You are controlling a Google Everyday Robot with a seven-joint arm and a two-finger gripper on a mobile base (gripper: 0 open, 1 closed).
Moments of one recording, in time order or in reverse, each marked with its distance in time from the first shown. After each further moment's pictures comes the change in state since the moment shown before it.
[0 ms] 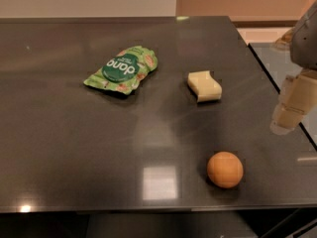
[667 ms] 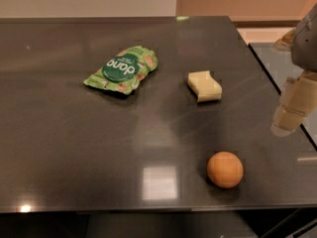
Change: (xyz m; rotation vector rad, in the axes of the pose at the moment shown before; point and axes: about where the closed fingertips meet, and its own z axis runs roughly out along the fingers) arm -0.002 0.002 0.001 0.003 -0.012 -0.015
